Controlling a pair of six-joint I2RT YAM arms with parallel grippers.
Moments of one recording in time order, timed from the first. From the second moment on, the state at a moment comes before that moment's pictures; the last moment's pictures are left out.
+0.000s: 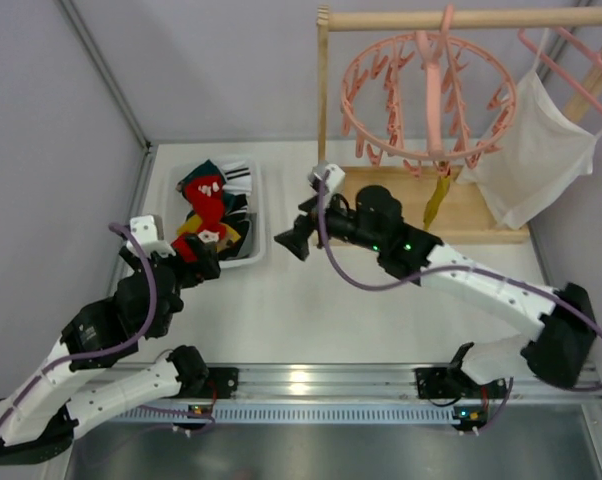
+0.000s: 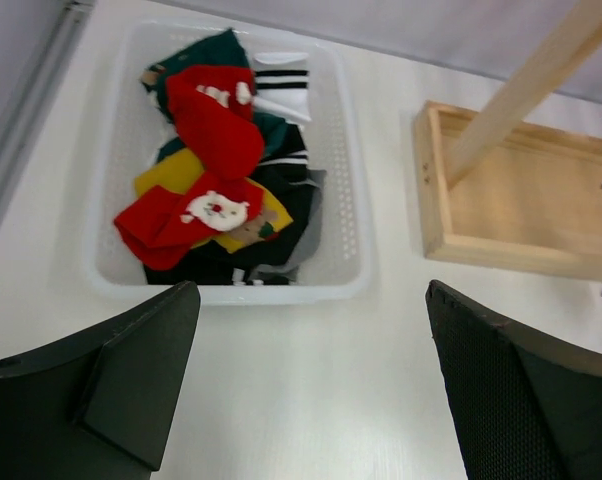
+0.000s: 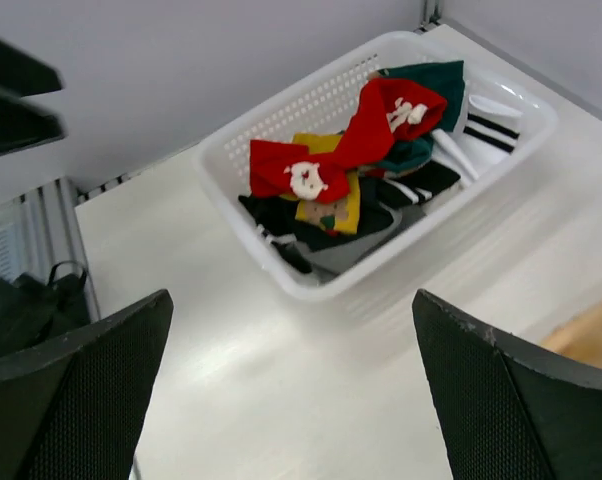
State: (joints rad) left arm -0.97 0.54 1.04 -0.89 -0.95 -0.57; right arm 0.90 1.47 1.22 0.08 -0.20 0.10
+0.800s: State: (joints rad) left arm -1.19 1.27 0.97 -0.03 -0.30 -0.41; right arm 0.90 0.00 0.69 -0.40 0.33 0.35
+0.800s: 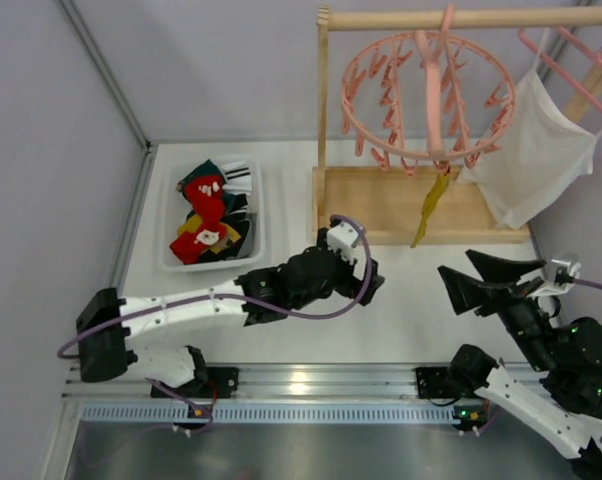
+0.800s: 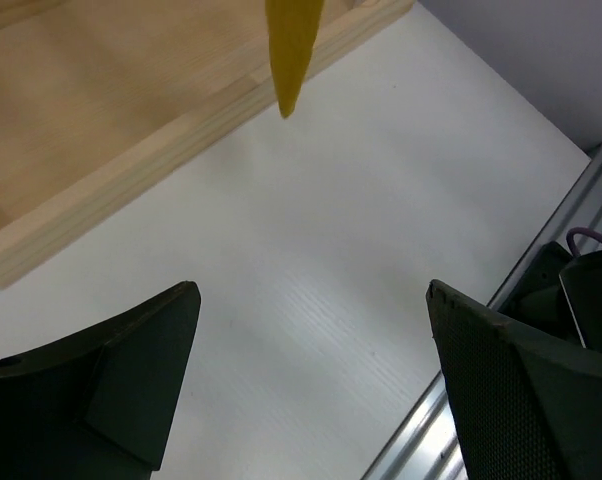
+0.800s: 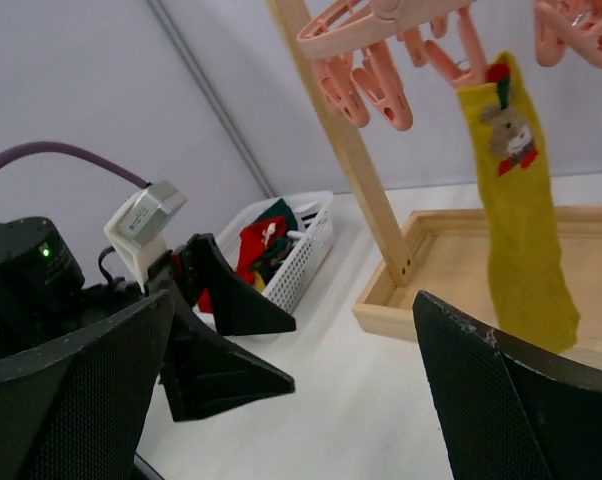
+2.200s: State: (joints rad) left arm -1.15 2.05 1.43 0.50 -0.50 -0.15; right arm 0.89 0.40 0.98 -0.52 0.71 0.23
